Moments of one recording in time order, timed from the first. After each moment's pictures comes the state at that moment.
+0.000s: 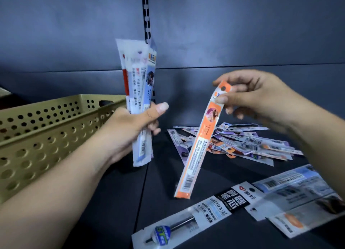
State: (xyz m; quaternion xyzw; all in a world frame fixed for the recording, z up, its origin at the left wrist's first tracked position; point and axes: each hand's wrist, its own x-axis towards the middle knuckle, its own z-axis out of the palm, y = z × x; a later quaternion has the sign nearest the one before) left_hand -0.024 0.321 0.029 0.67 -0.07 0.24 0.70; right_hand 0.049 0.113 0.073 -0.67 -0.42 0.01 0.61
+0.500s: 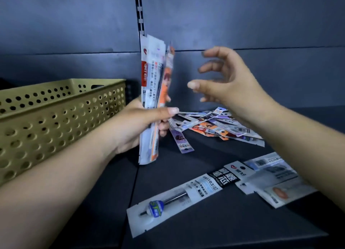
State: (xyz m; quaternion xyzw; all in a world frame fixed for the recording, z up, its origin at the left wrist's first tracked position) left_hand -0.024 0.306 0.017 0.70 -0.09 0.09 0.70; right_hand 0.039 0.139 0.051 -0.65 -0.42 -0.05 0.63
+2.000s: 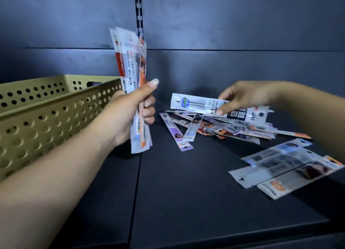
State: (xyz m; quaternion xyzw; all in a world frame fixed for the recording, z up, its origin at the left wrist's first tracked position) left_hand -0.016 0.319 0.023 0.61 -0.05 0.16 0.77; right_hand 0.093 0.100 0.068 -0.91 -0.35 0.09 0.18
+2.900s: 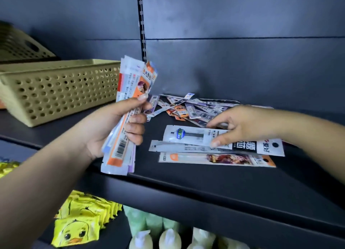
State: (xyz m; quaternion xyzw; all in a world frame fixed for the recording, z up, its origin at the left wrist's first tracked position) left_hand -0.064 0.184 -0.002 0.55 0.06 0.06 0.83; right_hand 0.091 -0.019 0.026 -0.81 -0.56 0.13 0.12
